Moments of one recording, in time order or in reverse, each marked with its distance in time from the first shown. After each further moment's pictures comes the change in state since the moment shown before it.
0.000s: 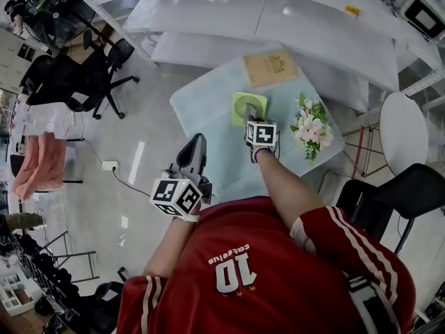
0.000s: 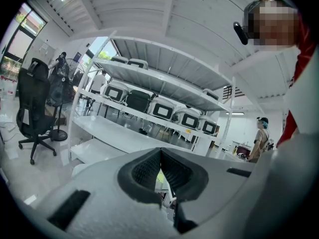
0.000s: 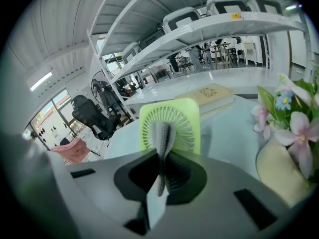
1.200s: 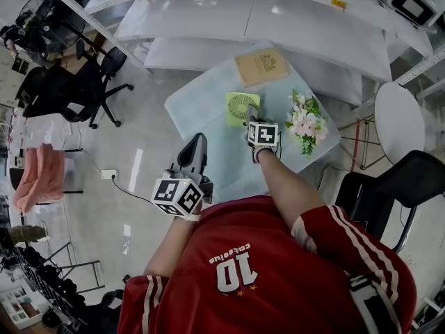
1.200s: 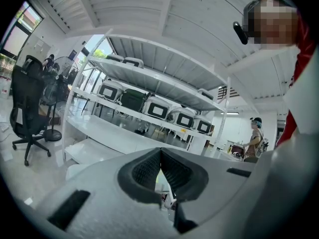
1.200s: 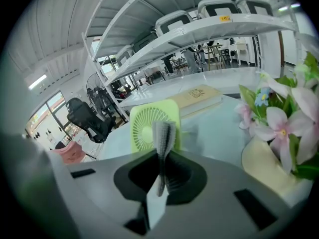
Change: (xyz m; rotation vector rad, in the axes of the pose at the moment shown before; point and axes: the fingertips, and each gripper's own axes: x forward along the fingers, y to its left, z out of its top) left arm 0.006 -0.015 -0.001 0.011 0.007 -0.056; right arm -0.017 -0.025 -0.006 0.041 -0.019 -0.051
